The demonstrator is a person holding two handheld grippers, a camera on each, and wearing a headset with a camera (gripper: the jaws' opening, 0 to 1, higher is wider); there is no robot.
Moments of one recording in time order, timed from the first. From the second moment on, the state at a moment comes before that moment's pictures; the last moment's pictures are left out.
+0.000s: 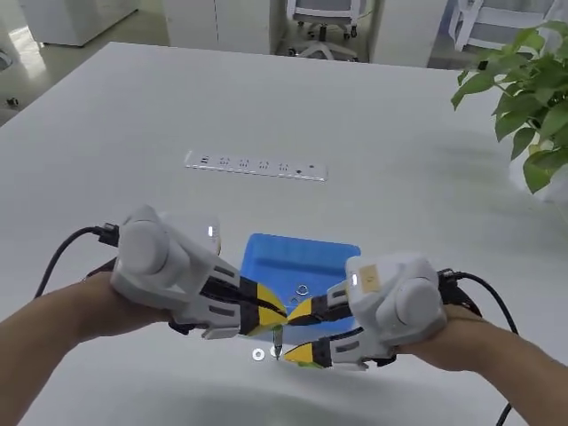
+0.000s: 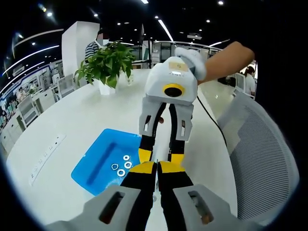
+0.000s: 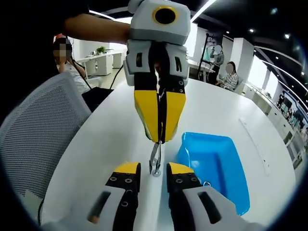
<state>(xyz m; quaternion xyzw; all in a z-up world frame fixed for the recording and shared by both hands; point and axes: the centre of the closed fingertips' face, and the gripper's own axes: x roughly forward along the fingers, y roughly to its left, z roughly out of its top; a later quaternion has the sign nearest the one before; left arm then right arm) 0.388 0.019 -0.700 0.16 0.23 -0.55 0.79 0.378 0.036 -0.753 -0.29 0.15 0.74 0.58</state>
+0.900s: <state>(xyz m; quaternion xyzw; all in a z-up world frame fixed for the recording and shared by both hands) 0.388 0.020 -0.698 0.15 0.24 -0.54 0.79 0.378 0.045 -0.764 -0.31 0.18 0.74 0.57</state>
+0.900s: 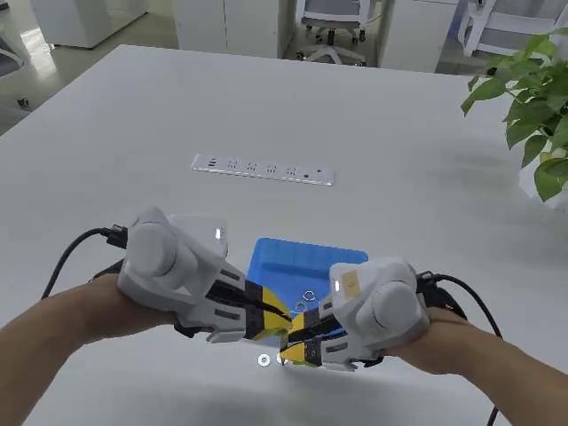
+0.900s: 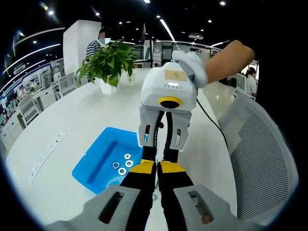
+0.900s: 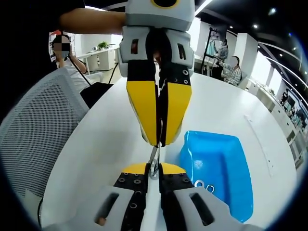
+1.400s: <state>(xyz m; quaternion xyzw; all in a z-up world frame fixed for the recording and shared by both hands) 0.391 0.030 -0.696 0.14 0.24 -0.53 0.80 0.379 0.043 -0.762 -0.30 0.18 0.74 0.58</state>
